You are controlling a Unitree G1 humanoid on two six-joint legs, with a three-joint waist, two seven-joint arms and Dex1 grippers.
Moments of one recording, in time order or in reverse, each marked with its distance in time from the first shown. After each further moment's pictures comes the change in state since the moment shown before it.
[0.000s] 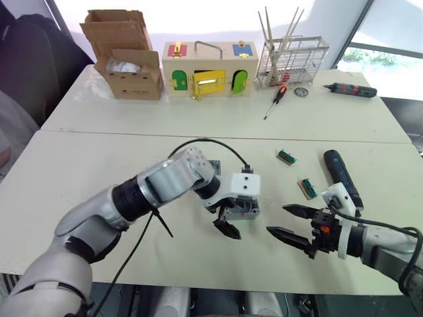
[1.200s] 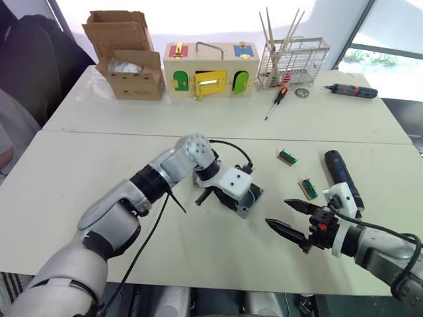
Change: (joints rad) left arm -0.076 -0.131 0.083 0.643 0.268 -0.968 -0.326; right arm 0.034 0.069 0.010 -0.023 -0.043 -0.058 -0.095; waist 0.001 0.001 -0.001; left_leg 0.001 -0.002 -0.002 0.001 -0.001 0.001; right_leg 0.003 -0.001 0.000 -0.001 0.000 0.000
